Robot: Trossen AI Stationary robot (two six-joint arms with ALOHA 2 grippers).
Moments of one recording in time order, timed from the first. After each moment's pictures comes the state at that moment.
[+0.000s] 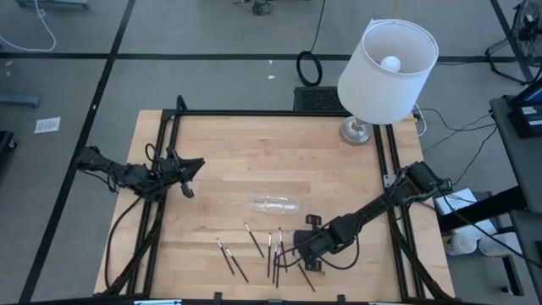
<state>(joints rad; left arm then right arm) -0.40 0.03 0.02 0.18 -0.85 0.13 0.55 1.88 1.09 -0.37 0.13 0.61</state>
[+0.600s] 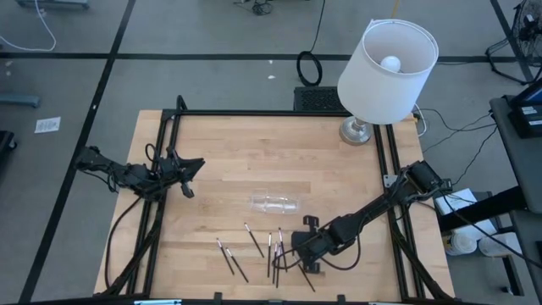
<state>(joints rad) -0.40 0.03 0.02 0.18 -0.85 0.13 0.54 1.86 1.15 -0.38 0.15 0.59</state>
